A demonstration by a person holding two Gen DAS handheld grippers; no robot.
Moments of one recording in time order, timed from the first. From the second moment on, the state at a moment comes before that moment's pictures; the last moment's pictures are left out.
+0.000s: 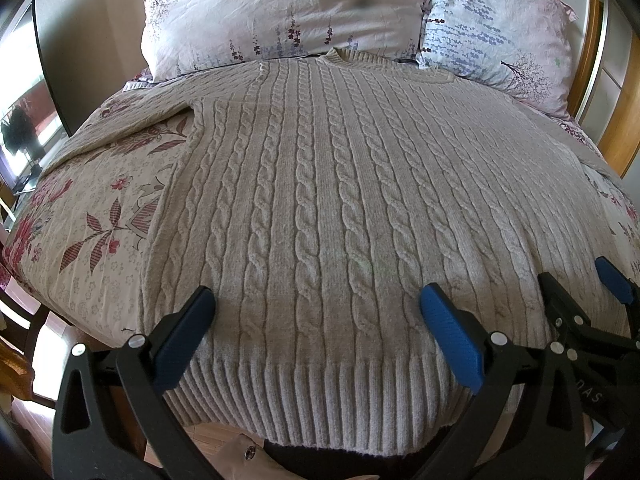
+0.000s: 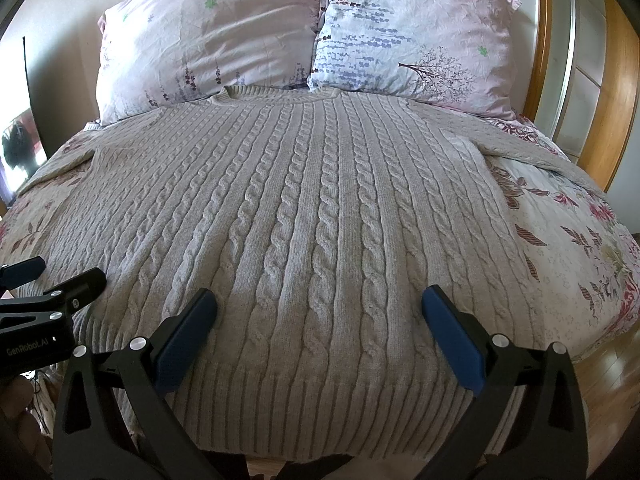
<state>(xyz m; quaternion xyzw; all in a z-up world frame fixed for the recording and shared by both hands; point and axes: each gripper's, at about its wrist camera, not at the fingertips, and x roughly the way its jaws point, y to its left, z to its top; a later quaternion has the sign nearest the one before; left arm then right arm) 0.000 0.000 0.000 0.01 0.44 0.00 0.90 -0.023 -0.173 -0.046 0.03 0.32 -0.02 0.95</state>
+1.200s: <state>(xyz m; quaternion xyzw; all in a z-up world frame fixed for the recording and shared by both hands) 0.000 0.001 0.000 0.01 0.44 -0.01 0.90 -0.017 -0.173 -0.047 0.01 0.33 -0.01 0.94</state>
